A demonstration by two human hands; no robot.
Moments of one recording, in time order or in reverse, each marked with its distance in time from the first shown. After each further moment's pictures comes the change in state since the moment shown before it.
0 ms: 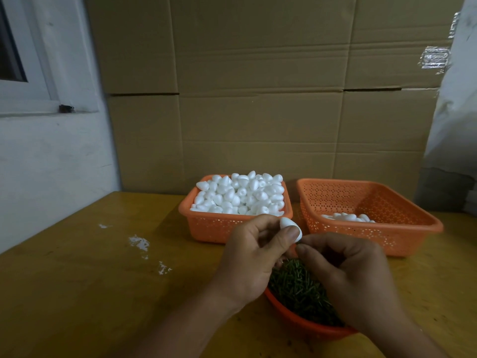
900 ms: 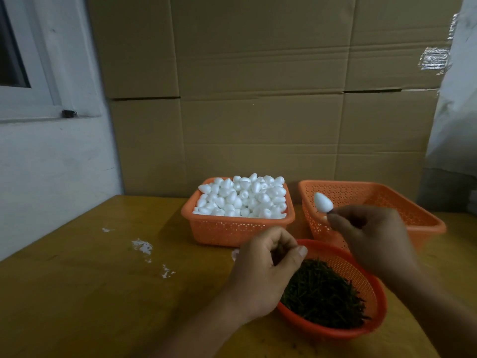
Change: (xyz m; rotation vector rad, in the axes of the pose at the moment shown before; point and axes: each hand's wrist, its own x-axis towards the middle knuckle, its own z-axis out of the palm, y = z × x) left_hand -0.007 -0.008 0.004 0.307 -0.033 0.010; right_hand 0.049 0.026 -0.027 -0.212 0.102 0.192
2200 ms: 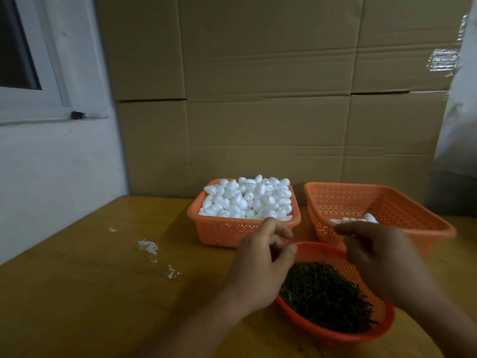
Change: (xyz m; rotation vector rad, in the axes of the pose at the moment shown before) left_hand 0.006 -0.005 -0.010 0.165 0.061 0.027; right_hand -0.020 0.005 -0.004 -0.236 -0.094 -0.101
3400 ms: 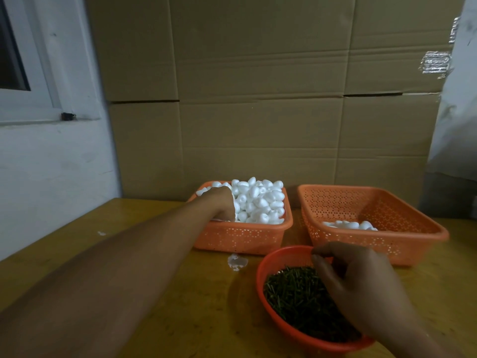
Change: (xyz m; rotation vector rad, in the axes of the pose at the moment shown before) left_hand 0.153 -0.061 -0.053 1.043 -0.362 -0.594; right_hand -0.021 -0.015 0.010 -0.025 -0.045 -0.026
